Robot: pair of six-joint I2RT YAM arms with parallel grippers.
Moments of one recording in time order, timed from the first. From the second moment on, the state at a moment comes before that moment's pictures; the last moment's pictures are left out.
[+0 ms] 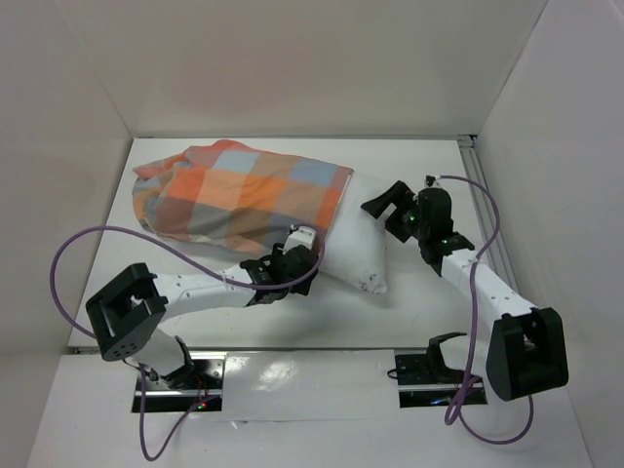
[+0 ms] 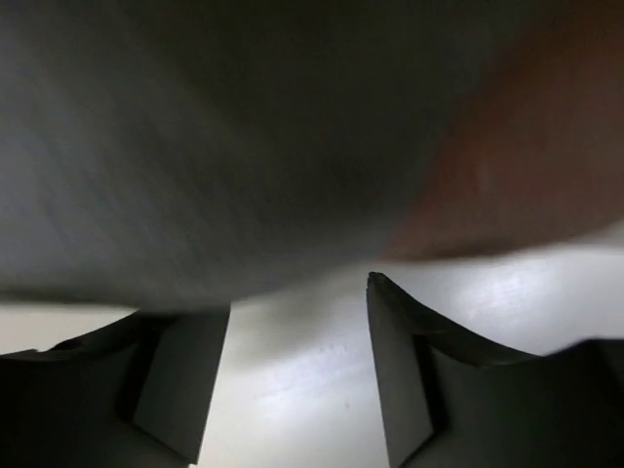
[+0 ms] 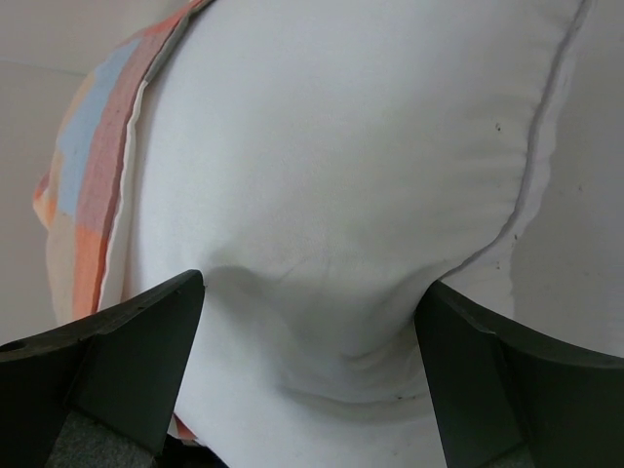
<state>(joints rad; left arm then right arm) -0.99 1.51 0.85 -0.26 -0.46 -0.53 0.20 1.18 0.70 0.04 -0.21 0.90</state>
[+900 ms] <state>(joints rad) -0.99 1.46 0.91 -0.32 -0.49 -0.56 0.21 1.01 0.78 -0.67 -0.28 0.56</state>
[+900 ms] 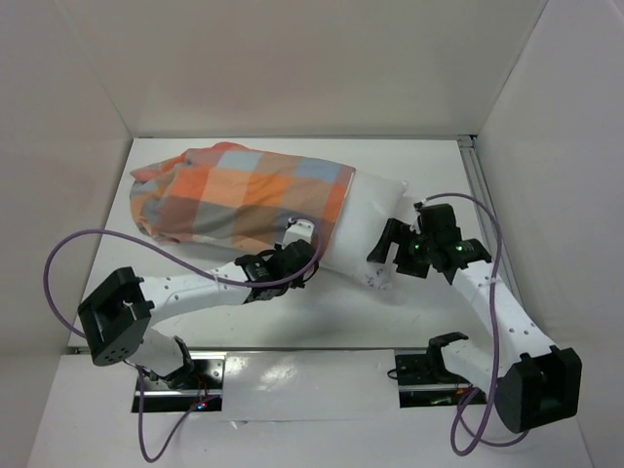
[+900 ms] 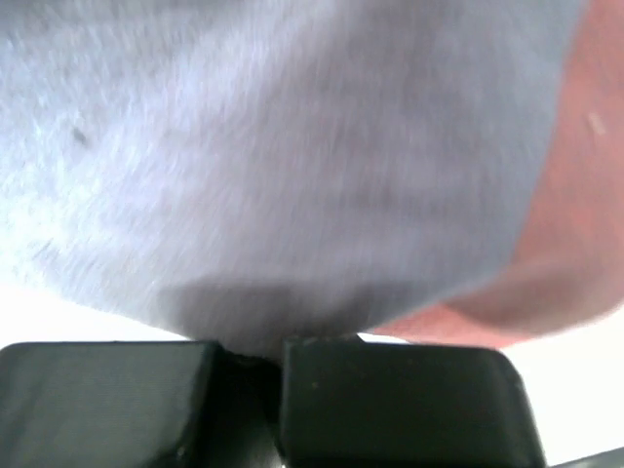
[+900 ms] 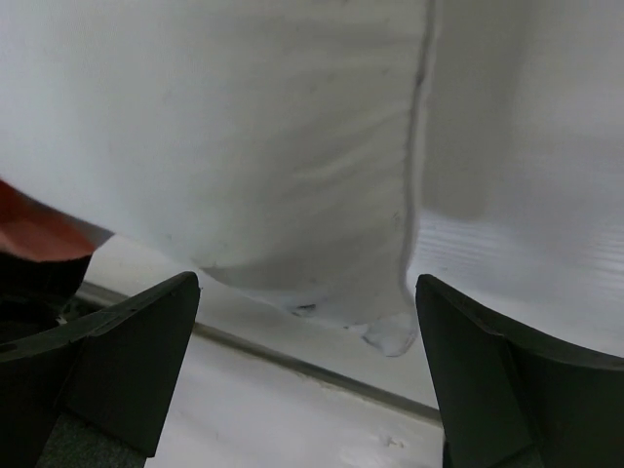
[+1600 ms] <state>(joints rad) -1.17 1.49 0.96 -0.41 -0.61 -0.66 0.35 1.11 0.70 -0.47 -0.30 0.57</state>
